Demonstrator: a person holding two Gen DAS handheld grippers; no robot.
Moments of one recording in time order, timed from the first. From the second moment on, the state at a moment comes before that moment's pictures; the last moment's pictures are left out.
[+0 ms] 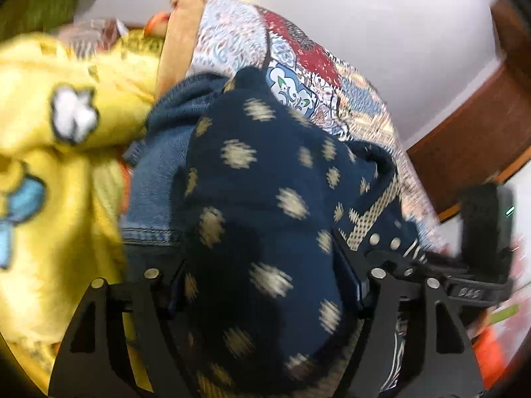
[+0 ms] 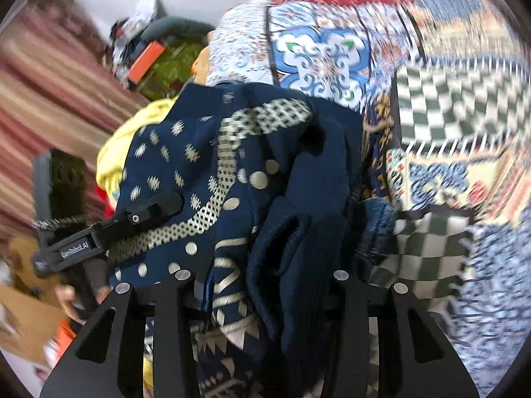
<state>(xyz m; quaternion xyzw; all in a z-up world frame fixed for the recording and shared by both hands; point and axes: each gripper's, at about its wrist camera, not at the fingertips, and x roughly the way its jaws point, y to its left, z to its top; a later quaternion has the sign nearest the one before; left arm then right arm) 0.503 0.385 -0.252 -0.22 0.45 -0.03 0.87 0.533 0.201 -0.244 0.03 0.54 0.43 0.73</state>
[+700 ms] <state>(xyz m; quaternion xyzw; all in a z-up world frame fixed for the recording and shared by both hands) 0.415 0.319 -0.250 -0.06 0.43 0.06 0.90 0.480 0.148 -0.237 -0.09 0.50 0.35 0.78</state>
